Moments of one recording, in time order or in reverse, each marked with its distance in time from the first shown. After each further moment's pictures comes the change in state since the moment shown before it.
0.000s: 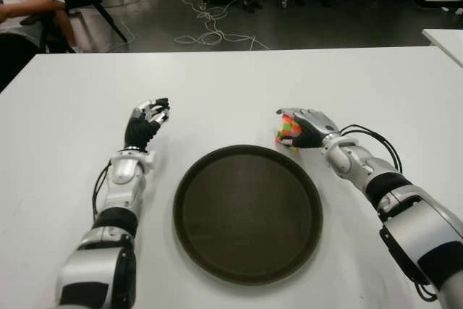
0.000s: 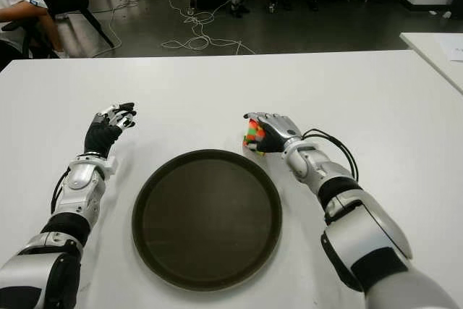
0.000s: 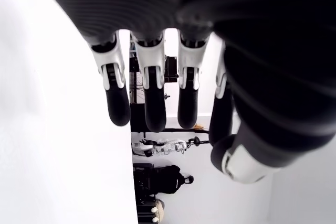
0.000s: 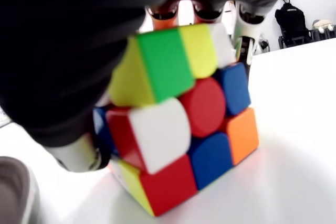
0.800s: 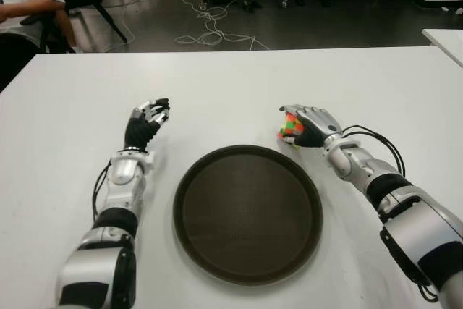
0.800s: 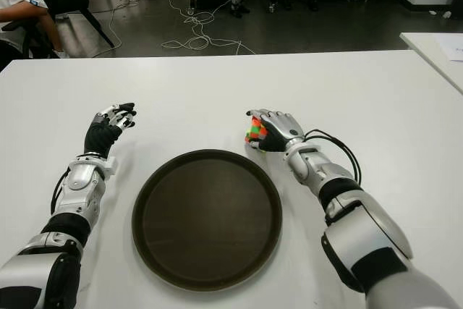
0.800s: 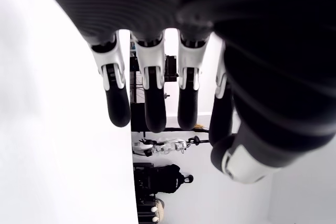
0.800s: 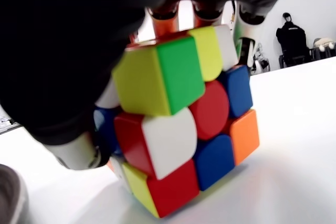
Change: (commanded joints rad) left arm -0.002 -0.002 0.001 0.006 -0.002 -0.008 0.000; right arm -0.001 0.003 0.014 0.012 0.005 0.020 -0.071
